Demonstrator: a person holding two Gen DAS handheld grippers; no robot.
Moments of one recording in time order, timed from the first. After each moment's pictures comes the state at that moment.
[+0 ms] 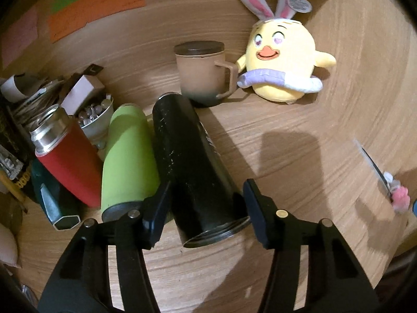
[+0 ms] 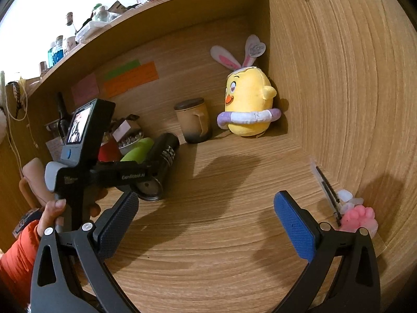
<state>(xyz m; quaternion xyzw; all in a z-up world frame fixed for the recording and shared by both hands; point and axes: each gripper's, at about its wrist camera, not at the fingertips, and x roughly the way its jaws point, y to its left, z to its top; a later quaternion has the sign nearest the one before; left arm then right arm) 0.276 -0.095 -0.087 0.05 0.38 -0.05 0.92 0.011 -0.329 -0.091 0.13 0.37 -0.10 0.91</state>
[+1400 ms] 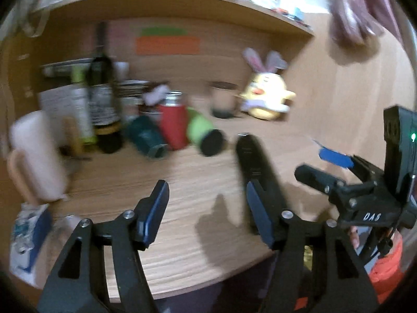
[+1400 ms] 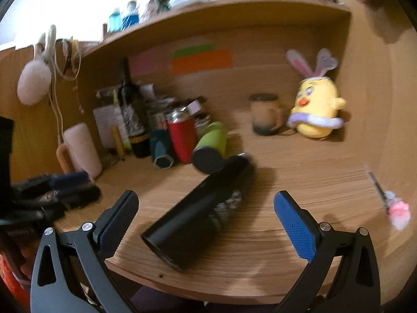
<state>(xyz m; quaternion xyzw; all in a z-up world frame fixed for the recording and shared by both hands) 0.042 0.042 -0.045 -0.02 0.27 -0.07 0.96 0.025 -0.195 -0.084 0.08 0.39 0.00 0.92</state>
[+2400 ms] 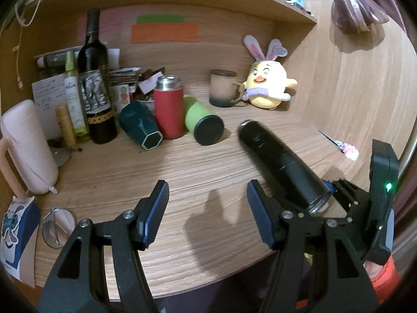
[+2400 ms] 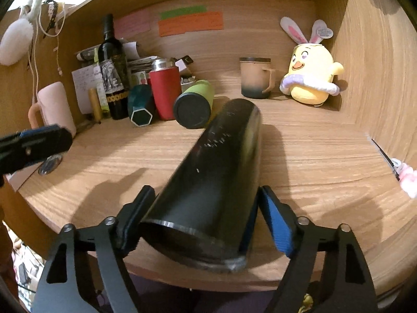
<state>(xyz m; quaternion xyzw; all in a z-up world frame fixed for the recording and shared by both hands) 0.055 0.017 -0.068 -0.01 0.28 -0.08 0.96 0.008 -0.192 -0.148 0.05 0.44 -0.04 0.89</state>
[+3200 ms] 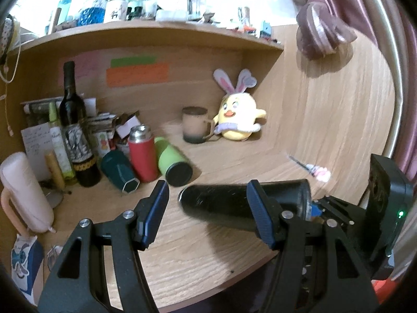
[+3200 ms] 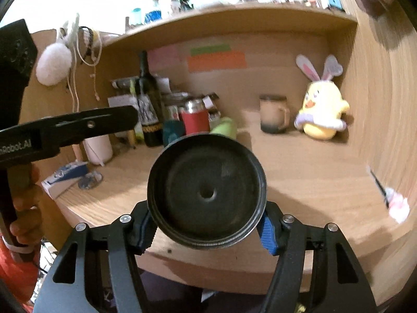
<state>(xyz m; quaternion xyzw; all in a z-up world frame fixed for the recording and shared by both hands) 0.041 -0.009 -0.005 0.01 0.21 -0.14 0.97 -0.012 -0.183 -0.078 0.05 0.37 0.02 0.93</state>
